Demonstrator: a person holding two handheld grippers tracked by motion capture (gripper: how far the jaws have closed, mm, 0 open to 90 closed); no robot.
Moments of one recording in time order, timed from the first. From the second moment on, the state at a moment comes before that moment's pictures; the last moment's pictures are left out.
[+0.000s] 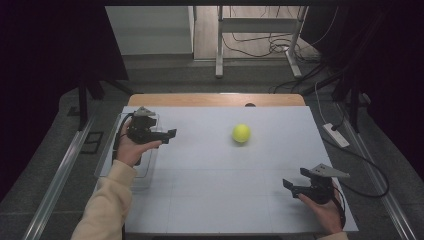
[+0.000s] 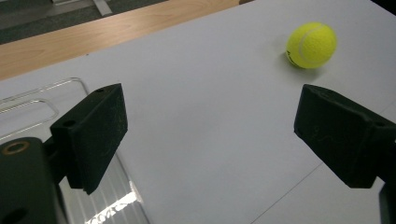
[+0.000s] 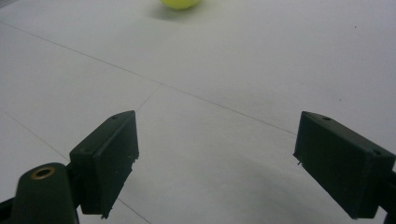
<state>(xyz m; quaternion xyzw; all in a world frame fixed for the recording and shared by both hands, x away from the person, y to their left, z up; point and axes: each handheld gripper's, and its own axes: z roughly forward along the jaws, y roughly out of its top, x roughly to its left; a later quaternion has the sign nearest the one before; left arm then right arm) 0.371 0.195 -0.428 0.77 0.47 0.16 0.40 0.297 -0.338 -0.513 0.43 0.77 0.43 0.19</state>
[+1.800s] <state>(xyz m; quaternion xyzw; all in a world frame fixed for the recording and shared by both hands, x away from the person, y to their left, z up) 0.391 0.120 -0.428 0.81 0.41 0.15 0.39 0.298 -0.333 -0.510 0.42 0.77 0.43 0.20</state>
